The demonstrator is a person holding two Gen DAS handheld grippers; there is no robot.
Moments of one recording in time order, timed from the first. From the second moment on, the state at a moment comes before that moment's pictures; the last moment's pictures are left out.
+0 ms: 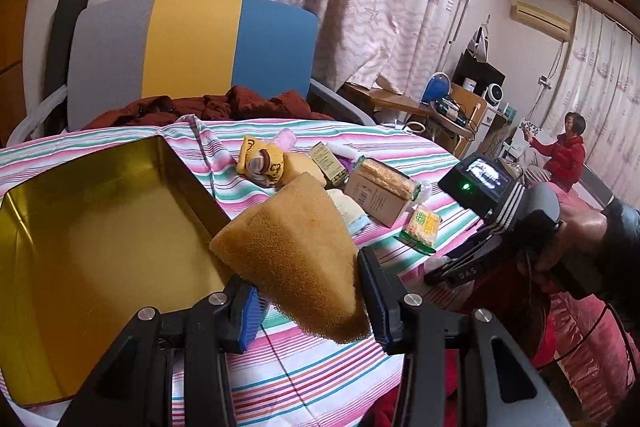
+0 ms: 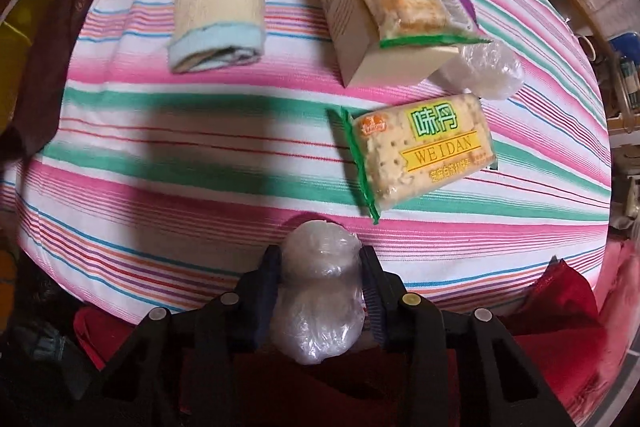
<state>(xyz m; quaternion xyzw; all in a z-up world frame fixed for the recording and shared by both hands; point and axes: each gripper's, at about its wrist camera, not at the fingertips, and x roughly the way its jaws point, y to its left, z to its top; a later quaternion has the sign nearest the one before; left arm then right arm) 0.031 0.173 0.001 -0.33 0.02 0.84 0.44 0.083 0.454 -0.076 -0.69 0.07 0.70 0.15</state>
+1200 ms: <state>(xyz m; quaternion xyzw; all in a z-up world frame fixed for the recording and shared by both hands) -0.030 -0.010 -0.022 -0.38 -0.04 0.92 0.08 -0.050 0.220 -0.008 -0.45 0.17 0.86 -0.15</state>
